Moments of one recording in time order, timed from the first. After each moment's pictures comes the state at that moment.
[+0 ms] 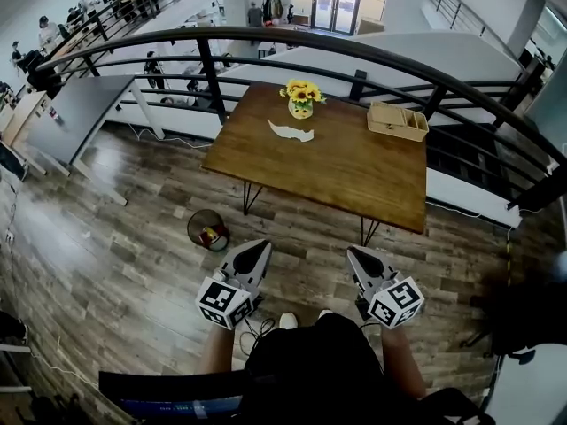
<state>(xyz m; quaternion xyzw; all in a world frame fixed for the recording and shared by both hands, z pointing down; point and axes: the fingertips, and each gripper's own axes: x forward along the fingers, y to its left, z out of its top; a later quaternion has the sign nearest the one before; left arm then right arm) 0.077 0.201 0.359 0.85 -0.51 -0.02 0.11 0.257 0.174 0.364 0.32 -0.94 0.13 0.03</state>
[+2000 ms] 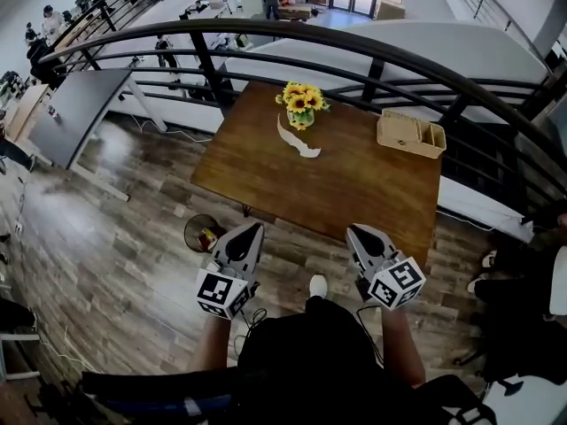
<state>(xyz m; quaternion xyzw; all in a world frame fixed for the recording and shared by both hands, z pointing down) 0.079 0.001 0.335 0.81 -0.58 0.02 0.07 0.266 -0.054 0.362 0.28 -0.95 0.15 0.02</state>
